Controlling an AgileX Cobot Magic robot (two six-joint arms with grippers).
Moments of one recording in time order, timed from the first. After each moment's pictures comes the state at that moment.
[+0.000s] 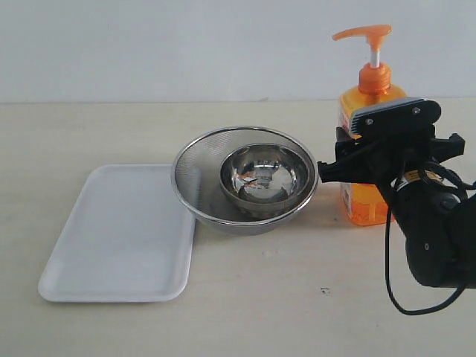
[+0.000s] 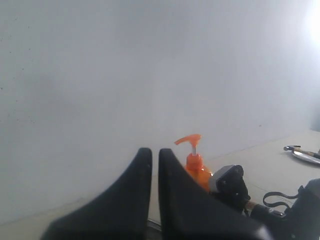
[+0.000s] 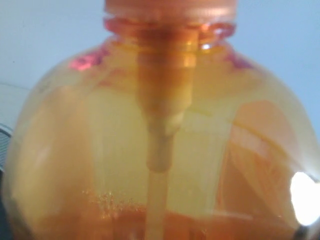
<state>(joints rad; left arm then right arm) -0.58 0.38 -0.45 -1.73 0.09 1.63 0.51 1.86 -0.55 0.47 -1.15 -0.35</state>
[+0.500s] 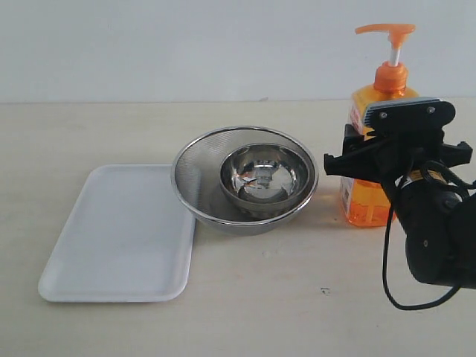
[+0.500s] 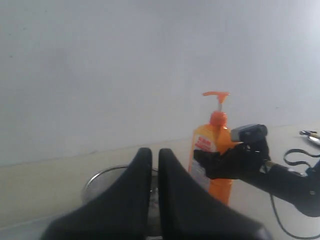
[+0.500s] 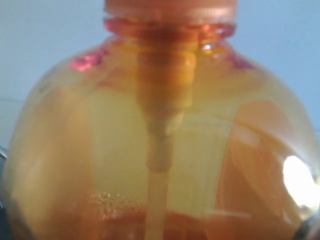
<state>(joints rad) -0.58 0.25 -0.24 -1.73 0.01 1.57 0.51 1.86 -0.55 0.54 -1.15 -0.27</state>
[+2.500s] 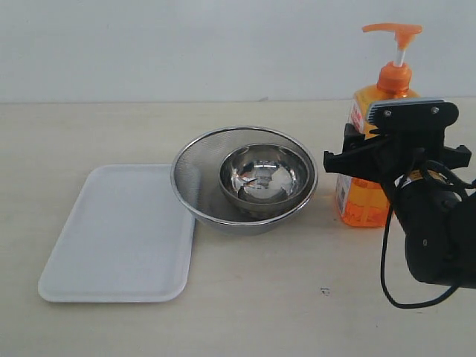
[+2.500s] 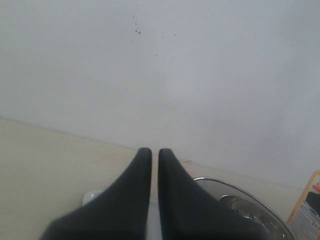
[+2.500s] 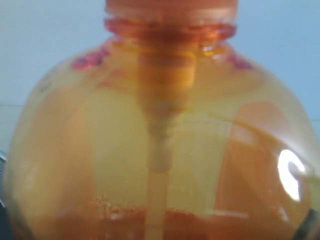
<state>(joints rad) -0.58 0.00 0.00 -1.54 -0.40 1.22 0.51 1.86 -0.56 0.54 -1.14 -0.22</state>
